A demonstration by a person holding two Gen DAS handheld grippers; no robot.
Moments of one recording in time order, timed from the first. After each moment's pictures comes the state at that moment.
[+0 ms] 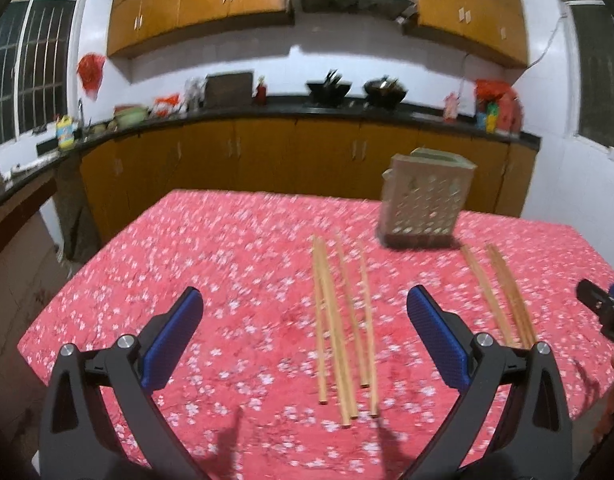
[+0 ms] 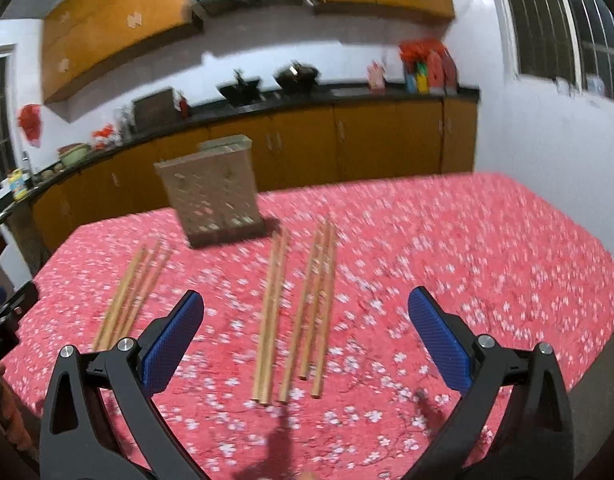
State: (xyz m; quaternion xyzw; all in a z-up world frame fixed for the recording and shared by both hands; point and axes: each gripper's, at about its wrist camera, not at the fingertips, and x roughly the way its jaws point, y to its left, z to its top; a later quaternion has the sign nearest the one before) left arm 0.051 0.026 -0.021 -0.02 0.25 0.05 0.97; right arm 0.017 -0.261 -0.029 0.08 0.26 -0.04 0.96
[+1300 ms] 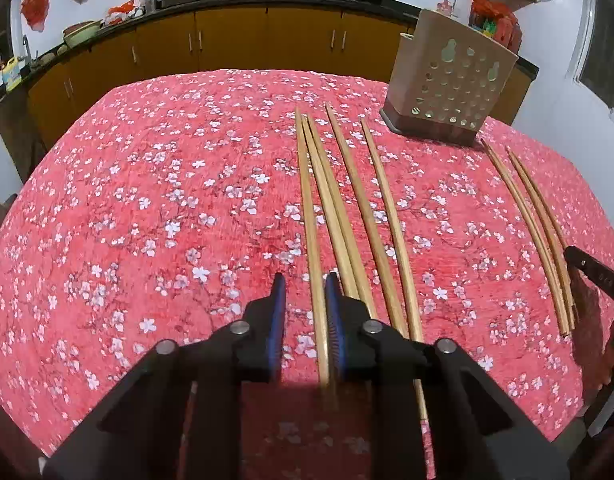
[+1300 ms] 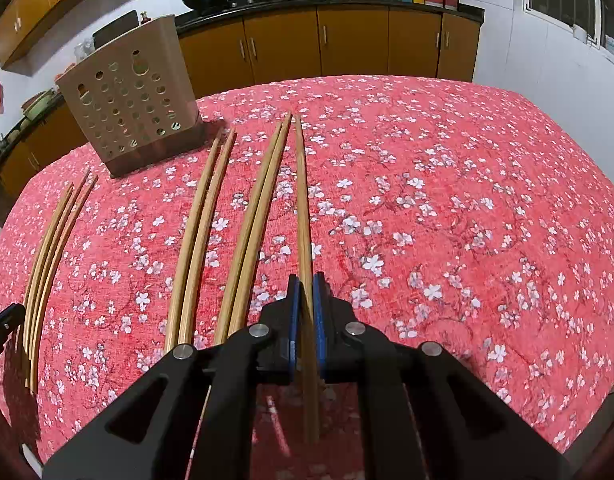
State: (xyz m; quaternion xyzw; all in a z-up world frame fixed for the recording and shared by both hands) left arm 0.132 0.042 -0.101 -0.03 0.44 -0.03 0.90; right arm 0.104 -0.286 -0.104 0.08 0.42 -0.05 0.90
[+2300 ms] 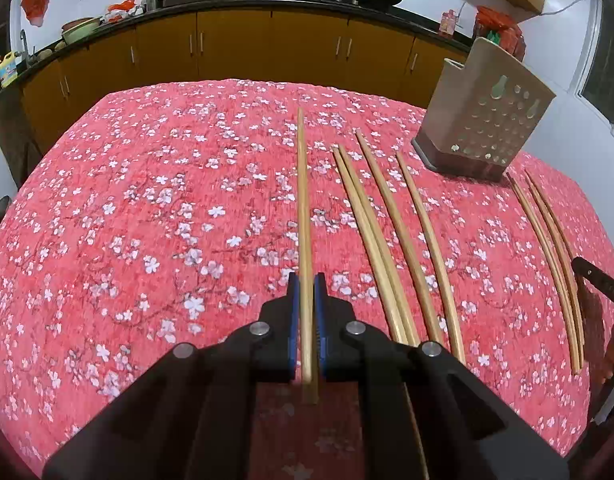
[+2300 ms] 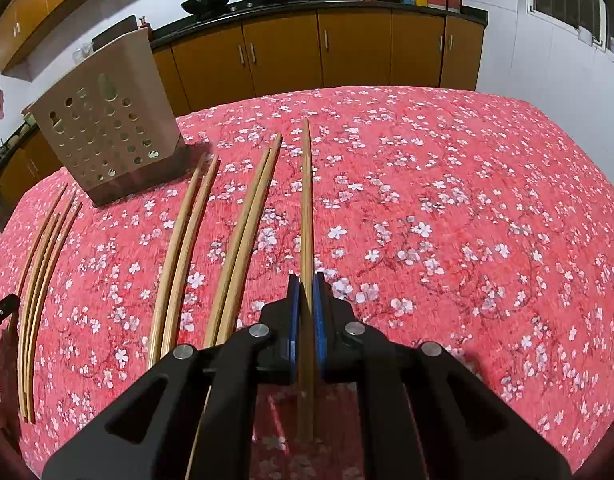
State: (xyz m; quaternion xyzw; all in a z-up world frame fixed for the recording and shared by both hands) left arm 0.180 0.068 -0.099 -0.04 0.43 -0.03 0.90; right arm 0.149 -0.302 -0.105 0.09 0.41 -0.04 0.91
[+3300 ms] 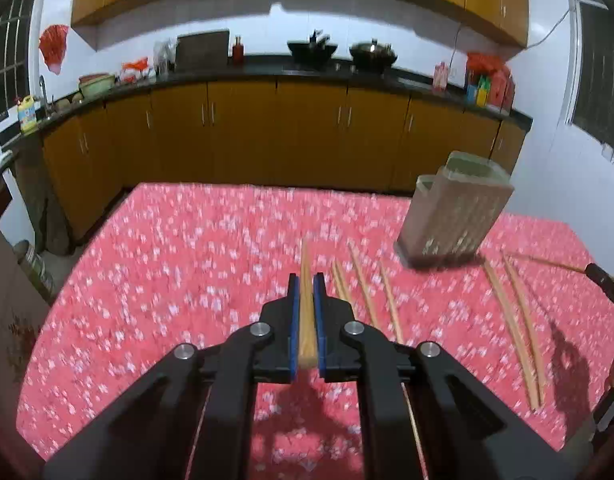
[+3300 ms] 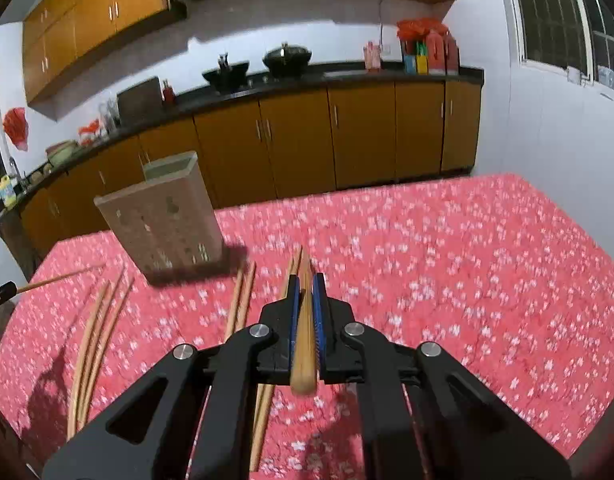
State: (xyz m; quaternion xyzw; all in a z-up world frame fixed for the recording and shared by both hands) left arm 0.151 0.071 0.007 -0.02 0.31 -0.01 0.95; right arm 0.109 -0.307 -0.009 0.09 0.28 -0.03 0.95
